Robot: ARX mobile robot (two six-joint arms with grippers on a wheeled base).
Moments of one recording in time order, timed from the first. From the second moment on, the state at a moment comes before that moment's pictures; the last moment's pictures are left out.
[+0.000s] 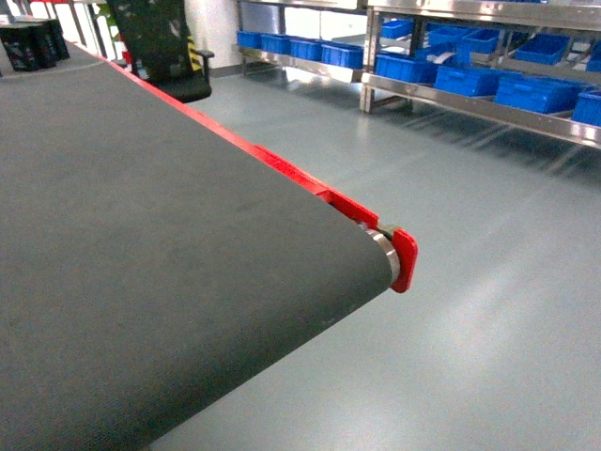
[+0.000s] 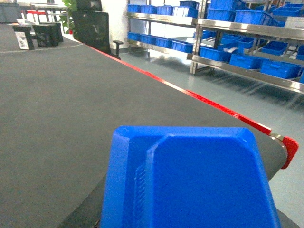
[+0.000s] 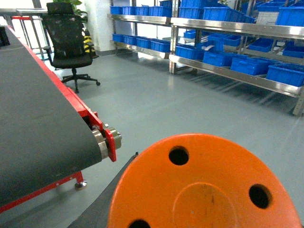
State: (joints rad) left arm 0.00 0.01 0.01 -0.01 0.00 -0.01; right arm 0.00 0.00 0.01 -0.01 0.00 0.01
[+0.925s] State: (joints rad) left arm 0.00 0.01 0.01 -0.01 0.00 -0.01; right arm 0.00 0.00 0.01 -0.01 0.00 0.01
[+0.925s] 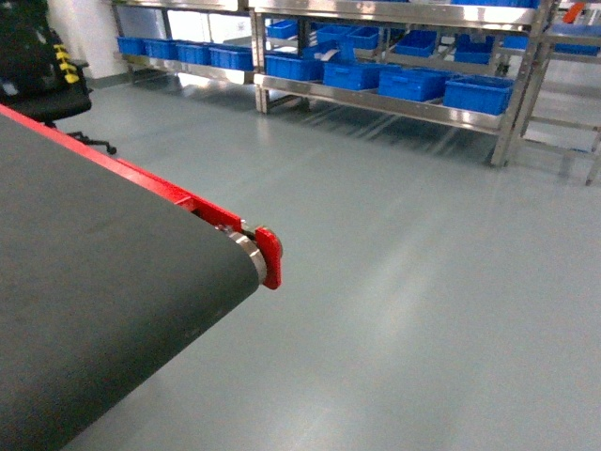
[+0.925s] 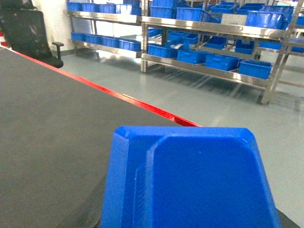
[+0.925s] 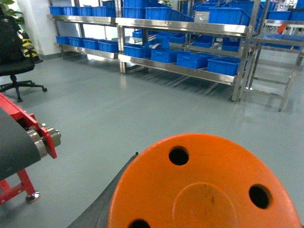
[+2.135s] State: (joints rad) left arm 0.00 0.01 0.01 -0.01 0.00 -0.01; right arm 0.00 0.00 0.01 -0.01 0.00 0.01
